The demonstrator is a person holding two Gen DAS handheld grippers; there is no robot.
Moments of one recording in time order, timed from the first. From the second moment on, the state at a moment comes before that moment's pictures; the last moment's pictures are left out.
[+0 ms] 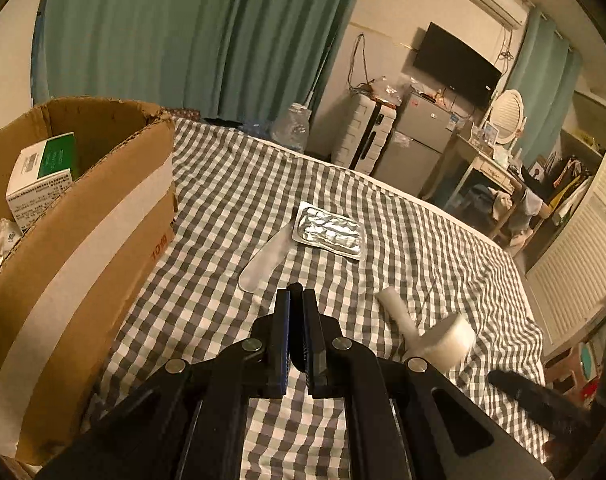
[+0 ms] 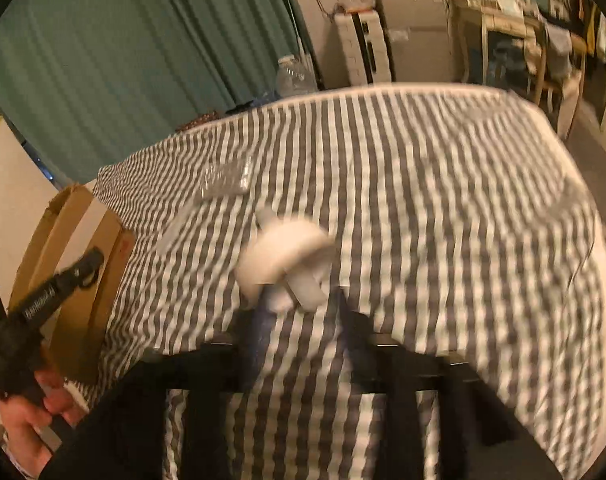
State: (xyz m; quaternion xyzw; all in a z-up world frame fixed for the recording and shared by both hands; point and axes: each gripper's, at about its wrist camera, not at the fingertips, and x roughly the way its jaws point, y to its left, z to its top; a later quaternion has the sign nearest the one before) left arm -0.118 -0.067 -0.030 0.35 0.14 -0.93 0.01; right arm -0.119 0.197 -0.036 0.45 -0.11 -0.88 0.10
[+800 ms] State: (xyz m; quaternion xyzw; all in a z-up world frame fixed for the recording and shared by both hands) left arm -0.145 -0.067 -0.080 0.41 0.13 -0.90 0.02; right arm -0.200 0.145 -0.097 0.47 -0.07 -0.87 0.16
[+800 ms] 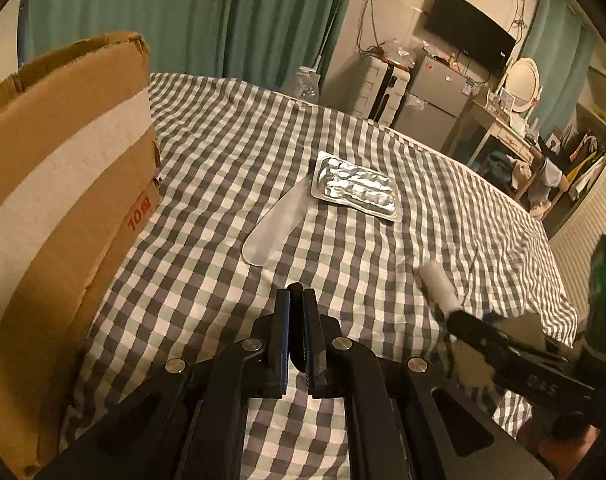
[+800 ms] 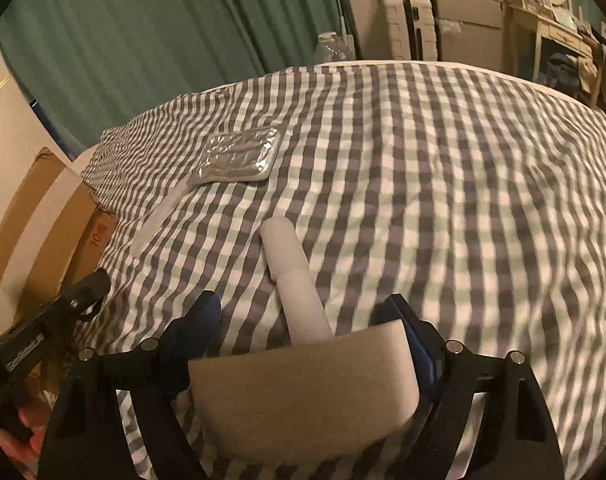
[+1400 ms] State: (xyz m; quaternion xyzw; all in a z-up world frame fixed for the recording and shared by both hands) left arm -0.095 -0.057 -0.015 0.38 0.13 -0.92 -0.01; right arm -0.107 0.174 0.027 0.55 -0.01 -0.83 0.08
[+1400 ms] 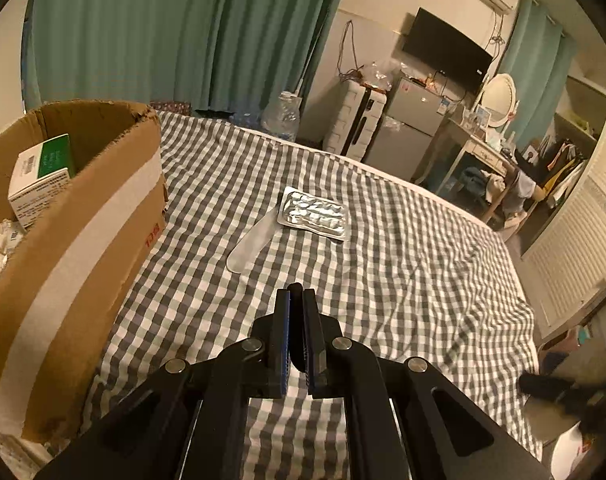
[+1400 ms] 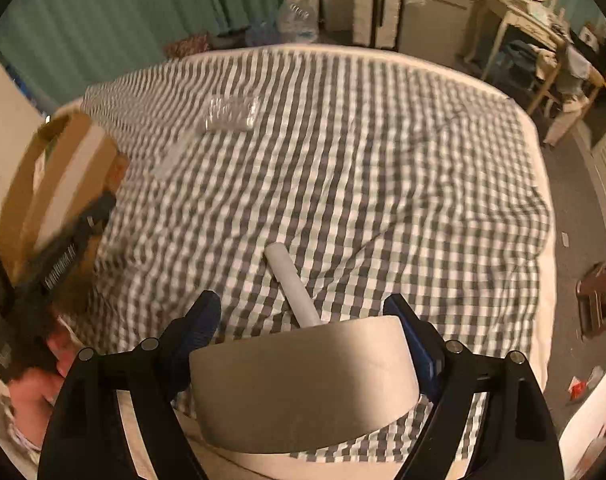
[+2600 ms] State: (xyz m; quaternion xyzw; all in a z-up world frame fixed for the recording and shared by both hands) left arm -0.065 -0.264 0.019 0.33 0.21 -0.89 0.25; right arm -0.182 -0.135 0.098 0.43 0.00 -0.86 0.27
